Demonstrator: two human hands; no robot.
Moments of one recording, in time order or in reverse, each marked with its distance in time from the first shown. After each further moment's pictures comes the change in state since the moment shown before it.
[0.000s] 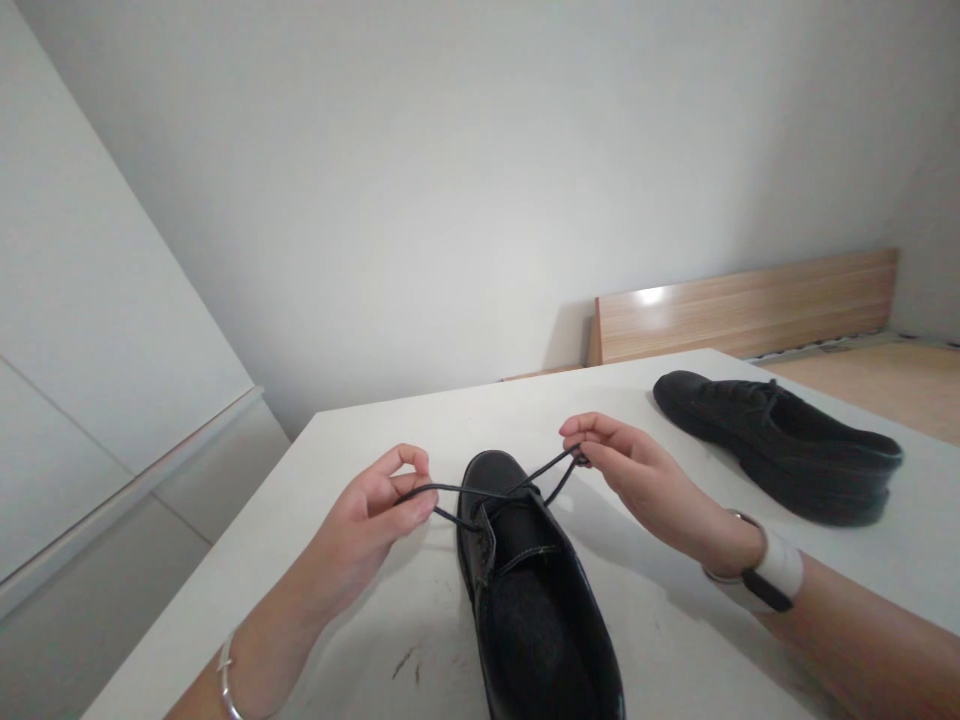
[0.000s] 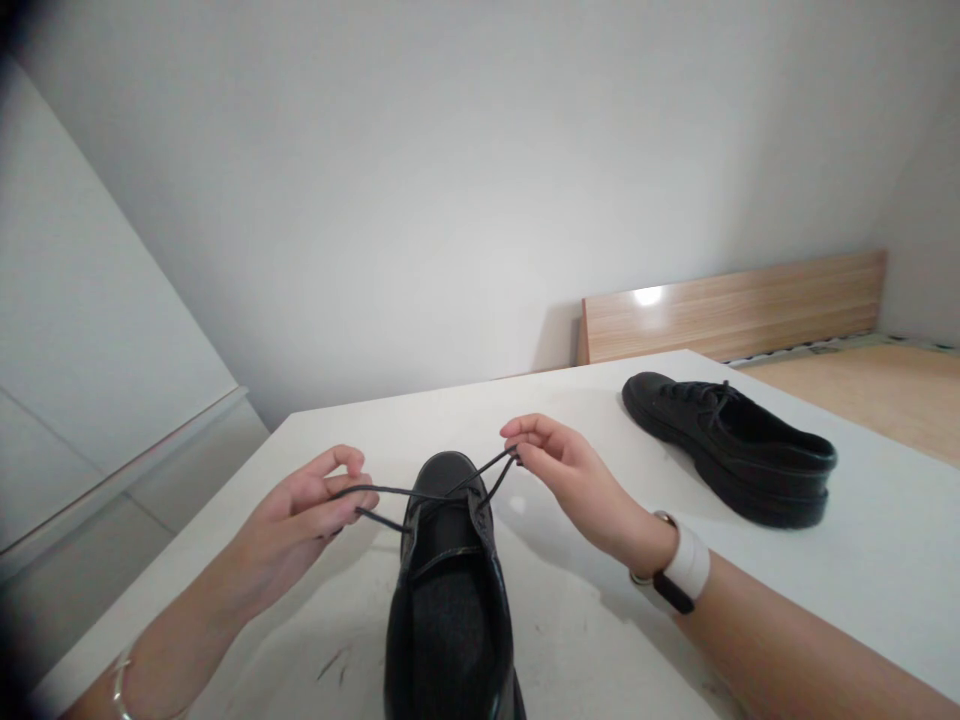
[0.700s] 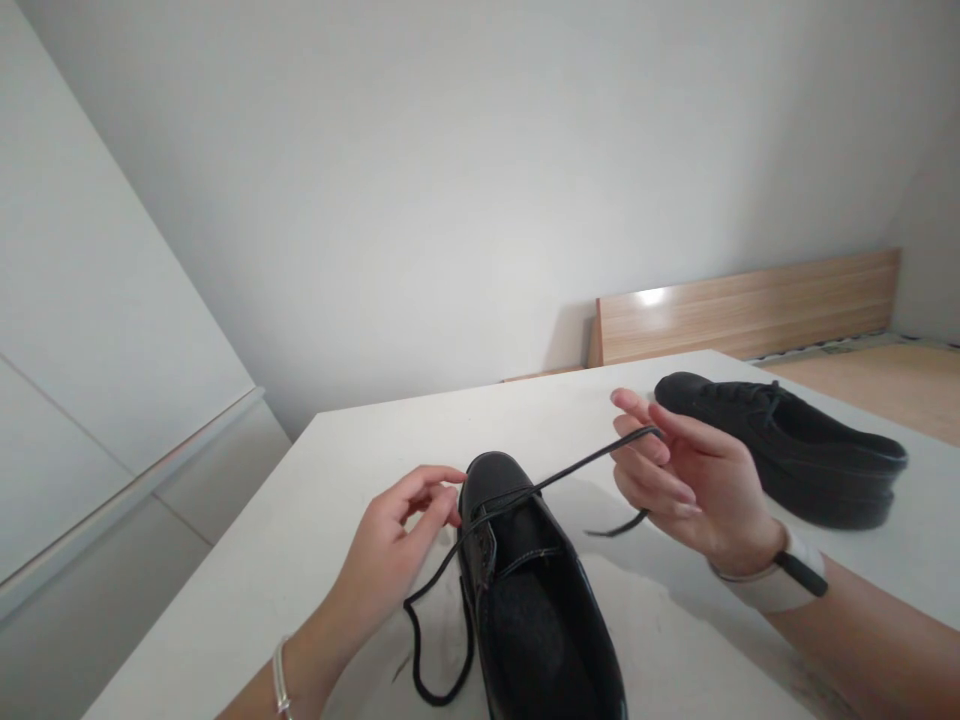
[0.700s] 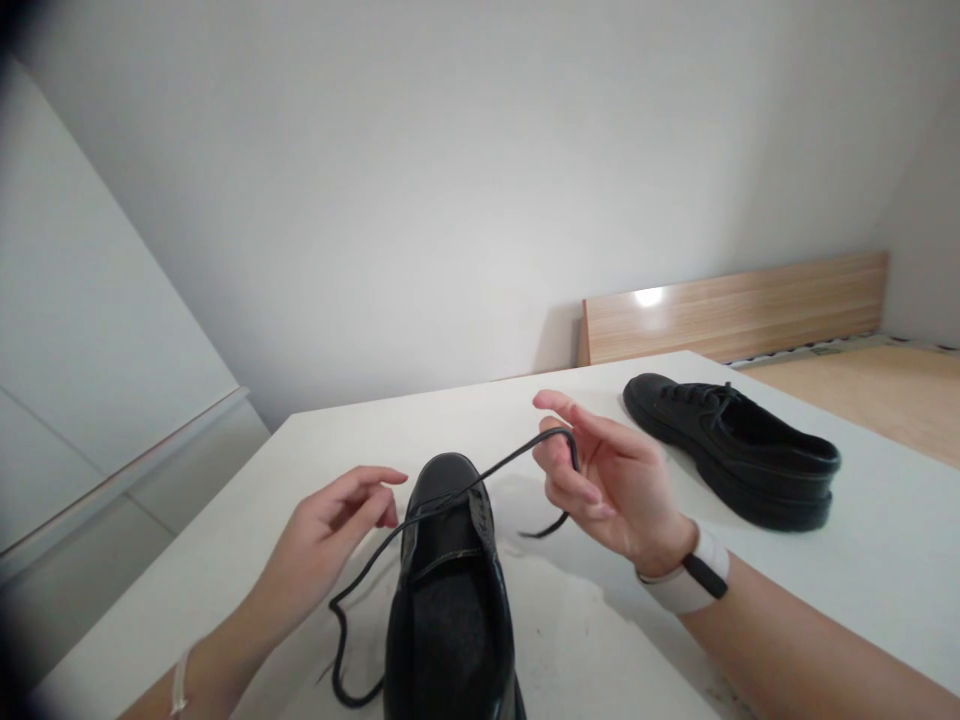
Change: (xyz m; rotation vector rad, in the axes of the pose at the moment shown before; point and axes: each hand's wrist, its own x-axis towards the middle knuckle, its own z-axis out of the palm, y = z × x) left_hand 0.004 -0.018 0.019 0.482 0.227 0.144; right_hand -0.012 -0.036 -0.009 0.454 -0.018 0.065
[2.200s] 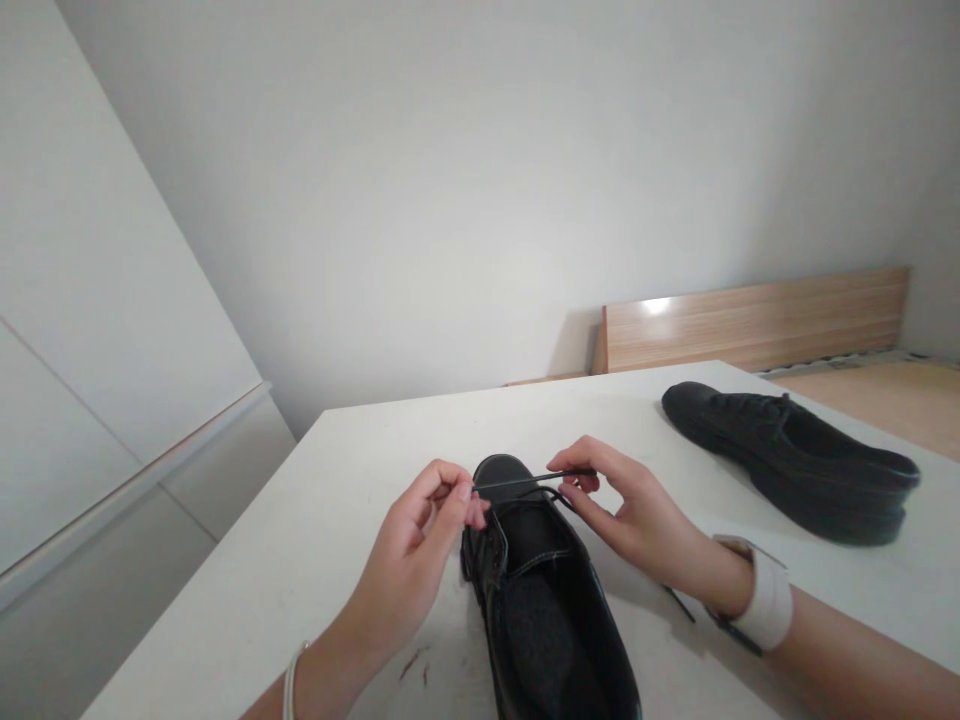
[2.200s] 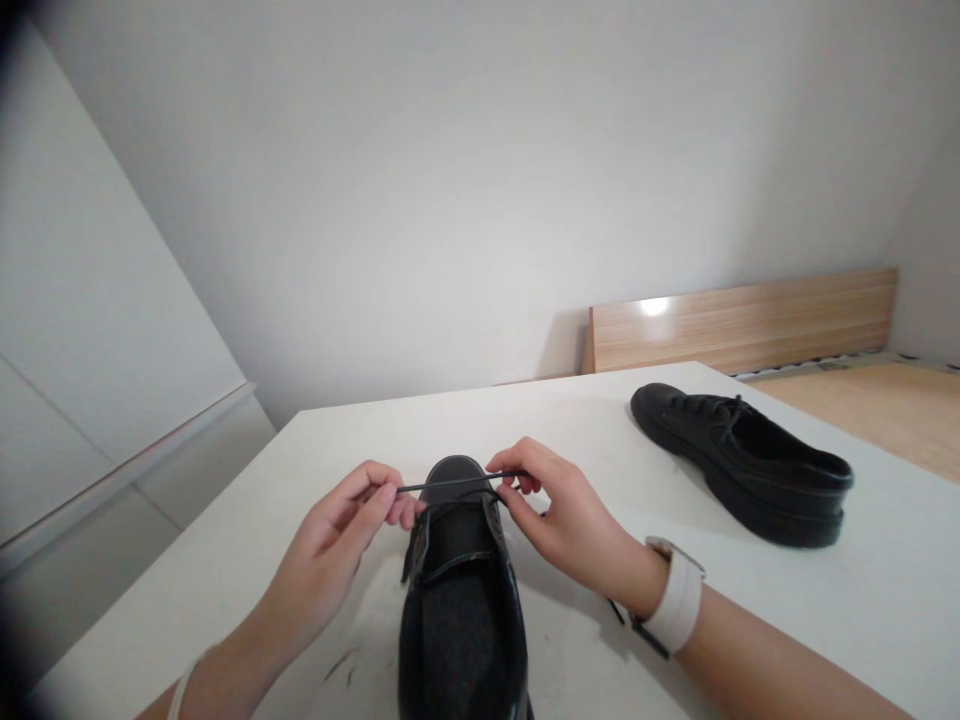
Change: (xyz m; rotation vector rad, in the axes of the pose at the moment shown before) left_hand -0.008 0.025 0.010 -0.123 0.003 0.043; right_hand 0.006 0.043 0.003 -1.123 -0.154 -0.431
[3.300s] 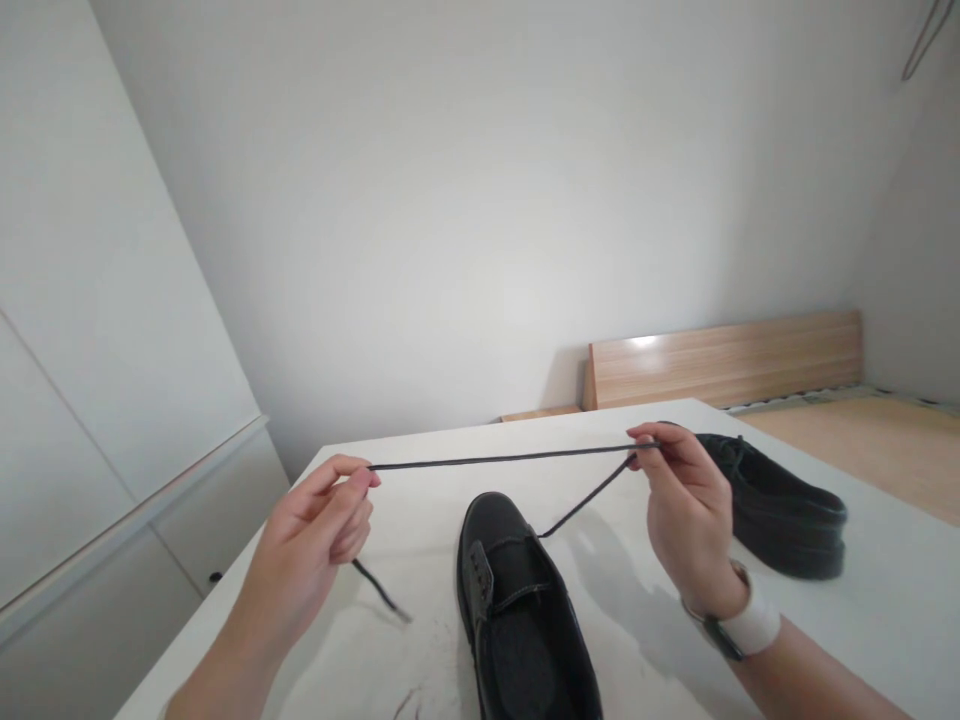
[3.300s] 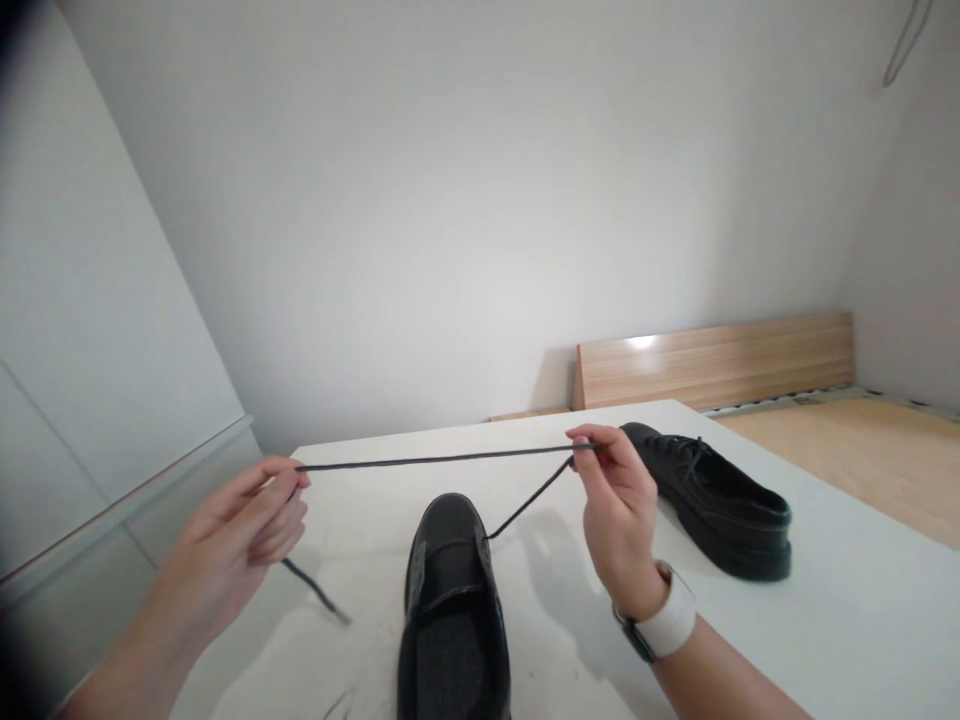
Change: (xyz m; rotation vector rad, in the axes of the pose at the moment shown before) left_hand 0.004 0.023 -0.069 -0.435 0.196 -0.010; right_hand 0.012 -0.006 -0.034 0.352 0.857 0.039
